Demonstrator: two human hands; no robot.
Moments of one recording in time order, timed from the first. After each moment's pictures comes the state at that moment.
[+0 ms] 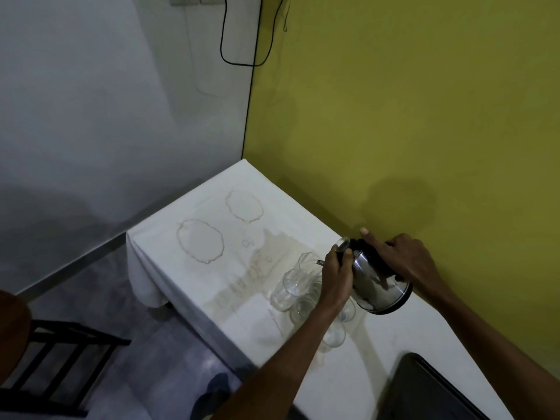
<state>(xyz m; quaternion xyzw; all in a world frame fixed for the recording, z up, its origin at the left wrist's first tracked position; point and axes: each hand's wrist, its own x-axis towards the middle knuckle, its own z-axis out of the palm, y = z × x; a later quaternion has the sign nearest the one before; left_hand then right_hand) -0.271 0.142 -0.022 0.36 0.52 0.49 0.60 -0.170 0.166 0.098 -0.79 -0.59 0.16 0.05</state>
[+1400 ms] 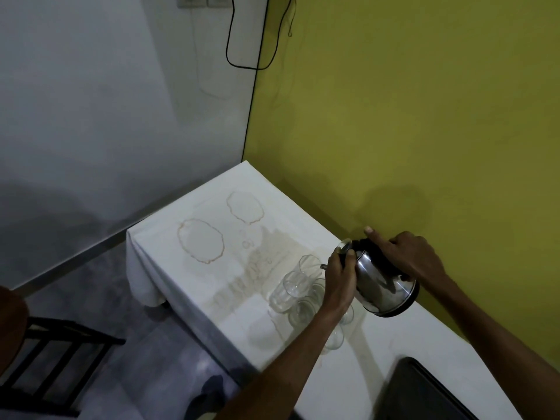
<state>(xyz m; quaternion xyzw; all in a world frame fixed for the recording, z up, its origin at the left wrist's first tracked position) -0.271 0.137 -0.009 0.32 0.48 0.52 0.63 -0.172 0.173 0.115 -0.79 -0.59 0.14 0.01</state>
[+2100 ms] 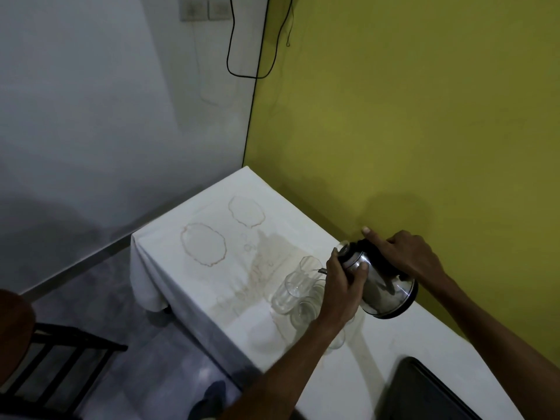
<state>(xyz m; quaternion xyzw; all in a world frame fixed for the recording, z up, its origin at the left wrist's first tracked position) -0.275 0.110 -0.010 0.42 0.49 0.54 0.54 -0.181 0.160 0.129 -0.79 -0.60 0.14 0.01</state>
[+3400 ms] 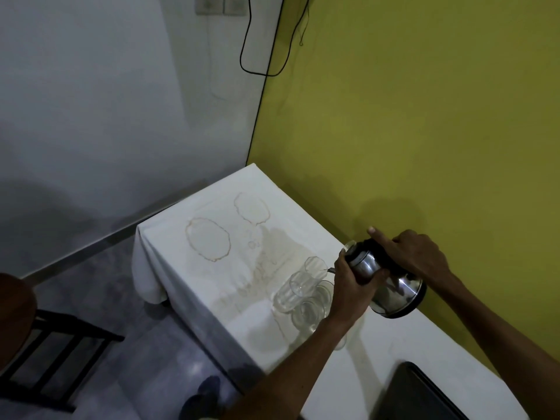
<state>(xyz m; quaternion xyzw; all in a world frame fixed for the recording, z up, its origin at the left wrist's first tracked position) -0.266 0.116 -0.013 0.37 0.48 0.55 0.58 -0.182 0.176 0.123 -0.78 -0.62 0.09 -0.03</state>
